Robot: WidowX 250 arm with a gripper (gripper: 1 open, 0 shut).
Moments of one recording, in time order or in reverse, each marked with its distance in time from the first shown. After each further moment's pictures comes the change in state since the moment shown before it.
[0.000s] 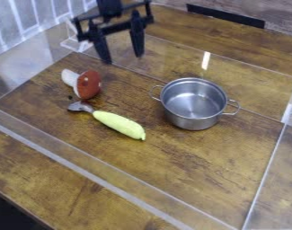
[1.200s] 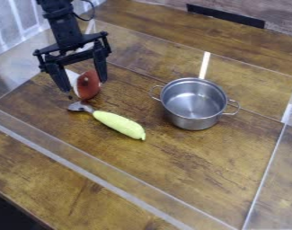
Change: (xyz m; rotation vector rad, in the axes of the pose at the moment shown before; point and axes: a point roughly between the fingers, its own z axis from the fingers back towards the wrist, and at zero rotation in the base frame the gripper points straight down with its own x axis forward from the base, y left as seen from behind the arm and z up) arm 0.022 0.060 -0.024 -0.023 -0.082 -0.009
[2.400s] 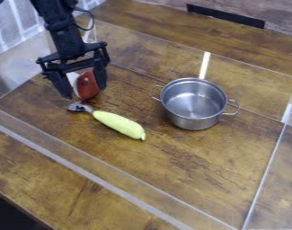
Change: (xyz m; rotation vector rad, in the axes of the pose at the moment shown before) arm 0.009 0.005 -0.017 0.004 -0.018 -0.091
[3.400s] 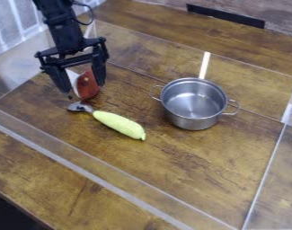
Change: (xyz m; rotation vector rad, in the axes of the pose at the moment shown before) arm 0.001 -0.002 0.008 0.004 -0.007 -0.049
